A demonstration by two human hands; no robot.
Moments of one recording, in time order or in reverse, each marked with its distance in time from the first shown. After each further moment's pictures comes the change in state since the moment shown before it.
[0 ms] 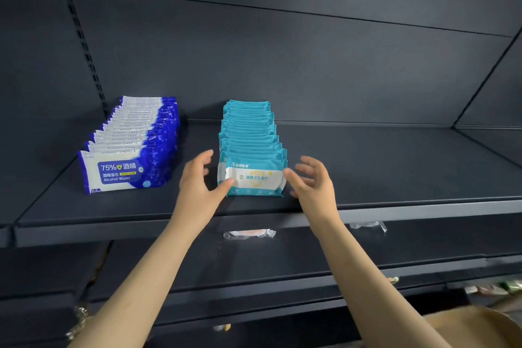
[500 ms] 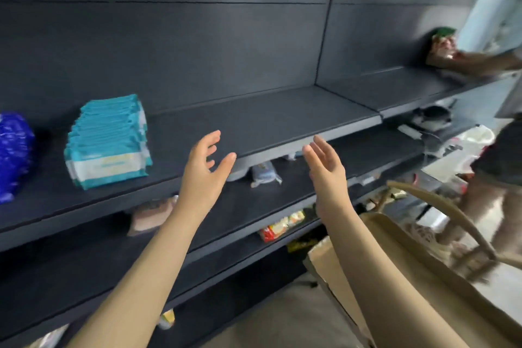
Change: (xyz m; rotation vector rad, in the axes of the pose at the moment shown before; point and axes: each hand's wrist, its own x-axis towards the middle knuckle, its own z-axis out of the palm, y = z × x) left_hand -0.125 0.154 0.169 -0.285 -0.297 0.232; right_hand -0.115 -0.007 -0.260 0.240 0.365 -0.002
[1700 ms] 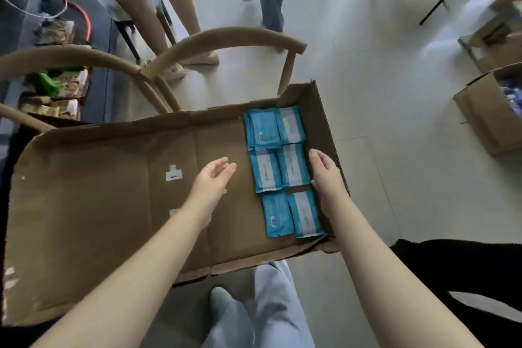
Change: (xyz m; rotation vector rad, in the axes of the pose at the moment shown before) left_hand -0.352 -0.088 0.678 0.153 -1.444 -0.564; right_hand -0.230 0.258 -0.652 0.032 1.297 0.680
